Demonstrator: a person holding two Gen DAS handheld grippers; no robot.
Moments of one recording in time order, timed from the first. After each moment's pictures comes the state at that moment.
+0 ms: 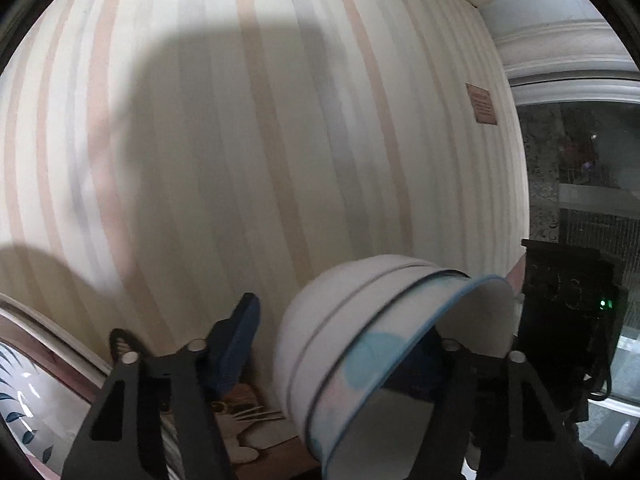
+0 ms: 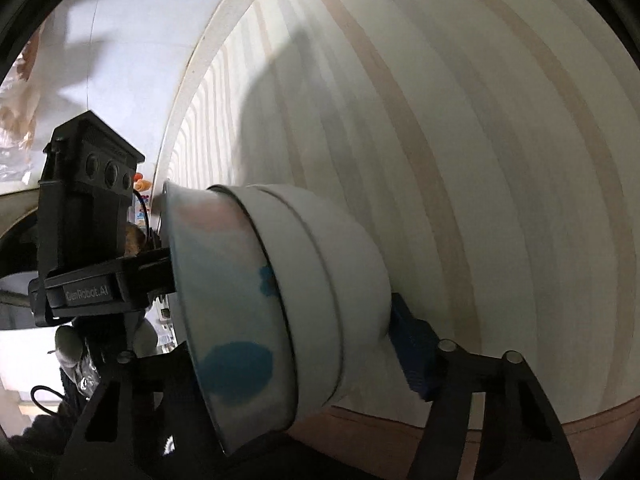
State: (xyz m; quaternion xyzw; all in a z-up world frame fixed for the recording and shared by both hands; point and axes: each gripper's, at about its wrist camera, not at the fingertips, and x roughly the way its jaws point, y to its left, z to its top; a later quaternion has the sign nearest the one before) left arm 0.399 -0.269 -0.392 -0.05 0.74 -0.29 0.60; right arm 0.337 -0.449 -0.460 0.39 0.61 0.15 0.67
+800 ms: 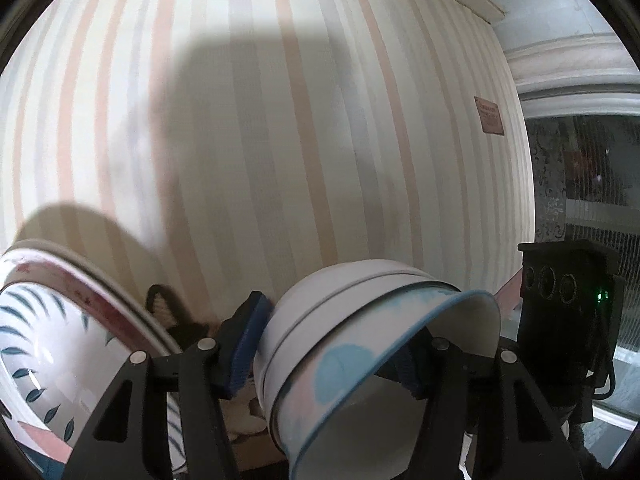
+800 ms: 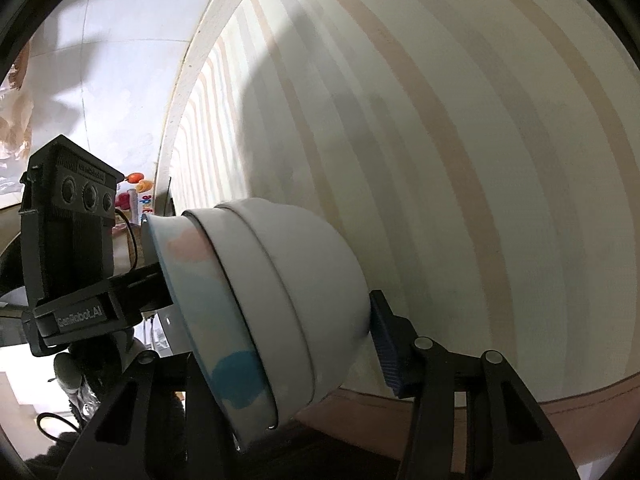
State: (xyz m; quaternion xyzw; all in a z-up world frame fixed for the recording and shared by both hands) left arm 0.393 -0.240 -0.369 -0.05 0.74 -0.25 0.63; right arm 0.352 -0.431 -0.457 0.41 0.62 0.15 0.65
